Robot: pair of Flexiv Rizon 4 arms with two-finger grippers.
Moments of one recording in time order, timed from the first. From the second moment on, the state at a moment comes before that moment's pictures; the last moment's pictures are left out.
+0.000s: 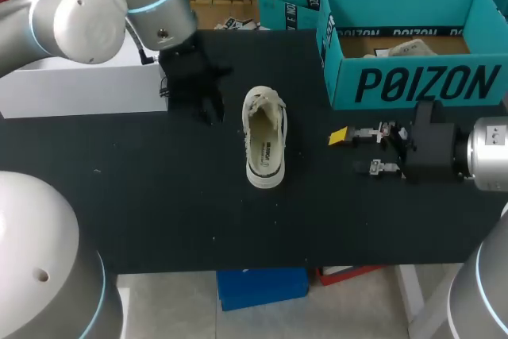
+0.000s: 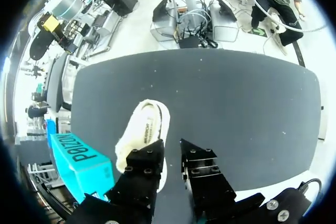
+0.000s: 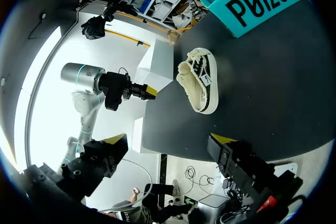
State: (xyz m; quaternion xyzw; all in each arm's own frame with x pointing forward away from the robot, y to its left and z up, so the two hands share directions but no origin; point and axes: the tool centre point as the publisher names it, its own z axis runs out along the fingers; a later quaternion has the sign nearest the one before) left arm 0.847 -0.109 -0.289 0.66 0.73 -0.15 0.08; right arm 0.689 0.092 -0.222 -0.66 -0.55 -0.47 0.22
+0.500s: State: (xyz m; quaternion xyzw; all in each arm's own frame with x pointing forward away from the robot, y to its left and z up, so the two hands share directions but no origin) left arm 0.871 -0.105 -0.291 0.59 0.77 -0.19 0.15; right arm 0.689 0.092 -0.222 -0.66 -0.55 -0.47 0.22
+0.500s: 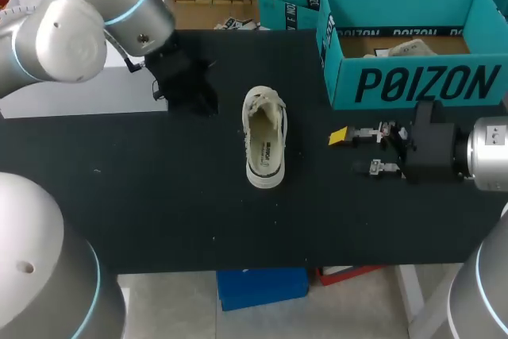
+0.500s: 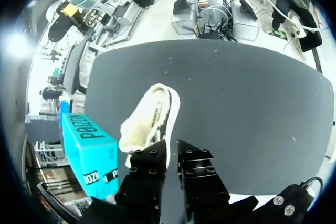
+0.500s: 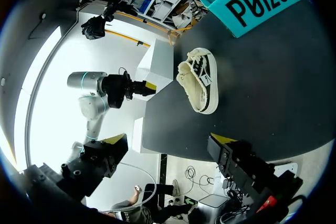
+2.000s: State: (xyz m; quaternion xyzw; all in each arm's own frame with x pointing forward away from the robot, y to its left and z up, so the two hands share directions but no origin) left arm 0.915 -0.162 -0.334 0.60 0.74 -0.25 0.15; right arm 0.689 0.091 -0.222 -0.66 -0.55 -0.47 0.22
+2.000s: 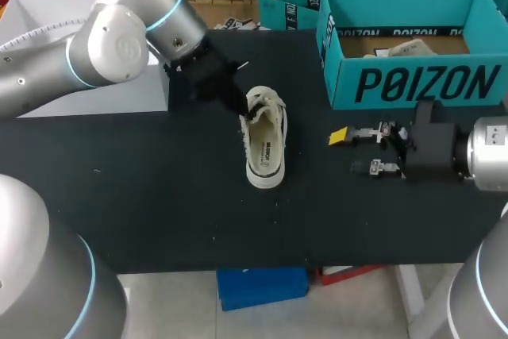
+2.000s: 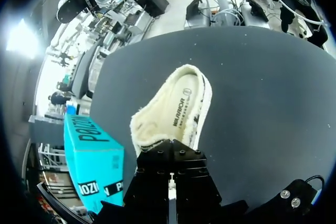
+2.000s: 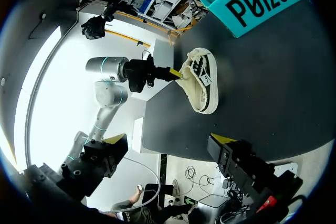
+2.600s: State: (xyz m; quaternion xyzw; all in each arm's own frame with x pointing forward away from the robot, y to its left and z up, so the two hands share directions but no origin) left arm 0.932 -0.194 -0.318 0.63 0.73 -0.24 0.16; right arm 0.689 0.092 -0.222 -0.66 -0.55 -0.47 0.22
